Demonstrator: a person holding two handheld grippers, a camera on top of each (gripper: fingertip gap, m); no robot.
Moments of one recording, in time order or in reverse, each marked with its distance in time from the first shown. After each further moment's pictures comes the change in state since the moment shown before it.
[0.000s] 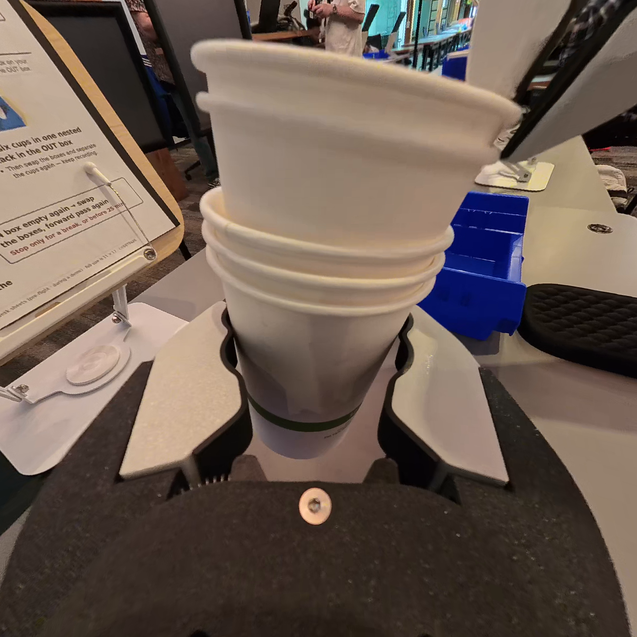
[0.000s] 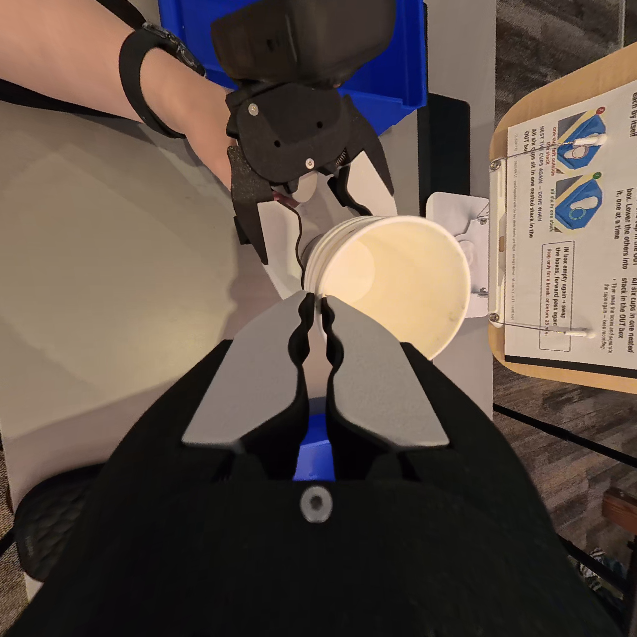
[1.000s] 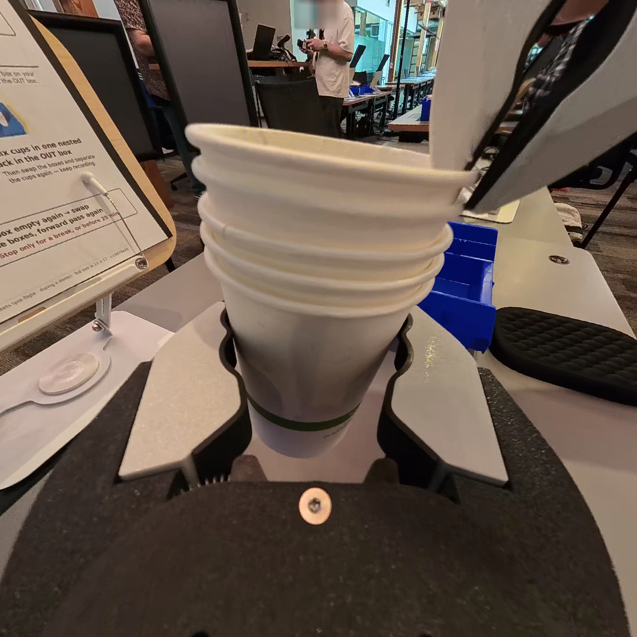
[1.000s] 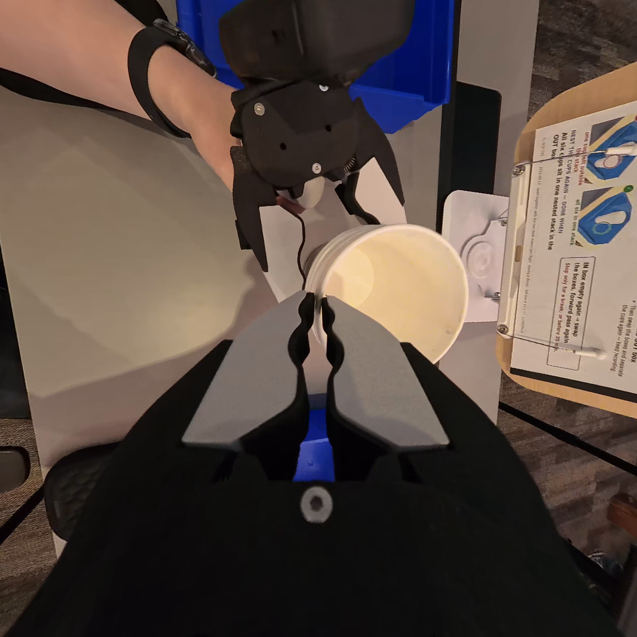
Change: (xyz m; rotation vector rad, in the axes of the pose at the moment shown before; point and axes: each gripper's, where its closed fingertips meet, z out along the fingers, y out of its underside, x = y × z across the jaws) left arm 0.002 -0.013 -0.006 0.058 0.041 -0.063; right arm 0.003 -0.015 0.005 -0.063 -0.074 -0.015
